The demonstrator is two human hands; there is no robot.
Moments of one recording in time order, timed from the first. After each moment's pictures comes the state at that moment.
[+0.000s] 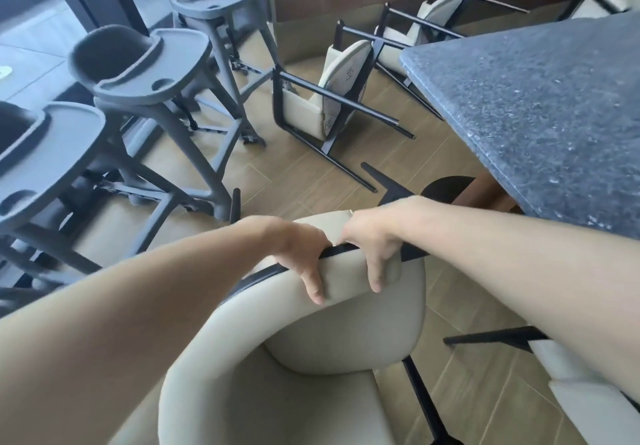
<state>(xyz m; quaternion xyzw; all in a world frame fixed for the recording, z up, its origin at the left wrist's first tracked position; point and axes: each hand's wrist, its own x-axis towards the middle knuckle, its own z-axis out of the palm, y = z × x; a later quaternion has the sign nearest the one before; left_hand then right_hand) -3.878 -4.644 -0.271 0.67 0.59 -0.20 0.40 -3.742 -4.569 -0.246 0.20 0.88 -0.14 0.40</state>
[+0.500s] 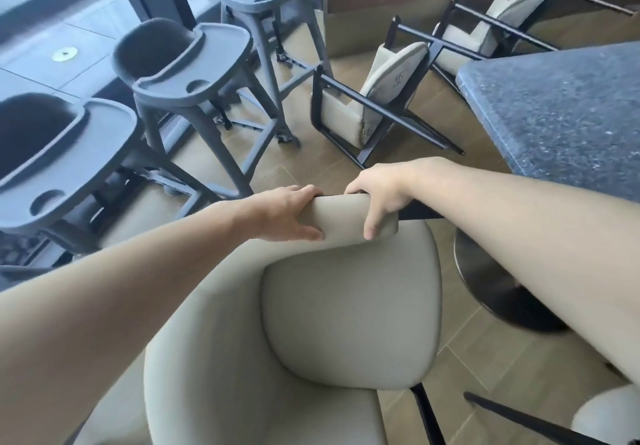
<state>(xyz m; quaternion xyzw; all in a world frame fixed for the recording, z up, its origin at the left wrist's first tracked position) -3.974 -4.543 -0.250 0.61 0.74 -0.07 0.28 -3.827 -4.398 -0.234 0.21 0.91 -0.18 0.31</state>
